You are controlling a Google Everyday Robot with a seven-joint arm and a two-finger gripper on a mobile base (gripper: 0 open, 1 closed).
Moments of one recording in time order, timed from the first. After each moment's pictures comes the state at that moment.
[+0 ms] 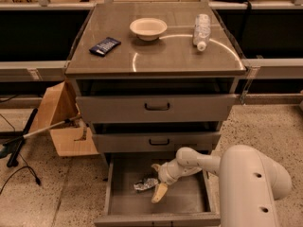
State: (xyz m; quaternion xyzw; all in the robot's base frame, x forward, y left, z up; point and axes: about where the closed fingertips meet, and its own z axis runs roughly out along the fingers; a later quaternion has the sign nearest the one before) arm 0.557 -0.011 0.234 -0.64 0.68 0.28 0.21
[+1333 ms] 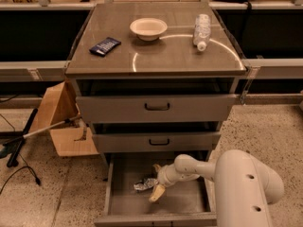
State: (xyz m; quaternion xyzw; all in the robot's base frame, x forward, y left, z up) arm 0.582 -0.013 0.190 -0.61 0.72 0.24 0.25
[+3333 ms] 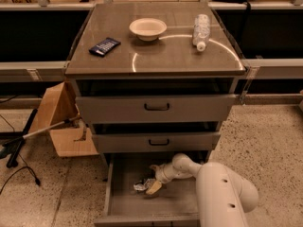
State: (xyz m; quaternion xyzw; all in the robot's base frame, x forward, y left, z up) arm 0.626 -0.001 0.128 -0.60 0.71 0.26 0.26
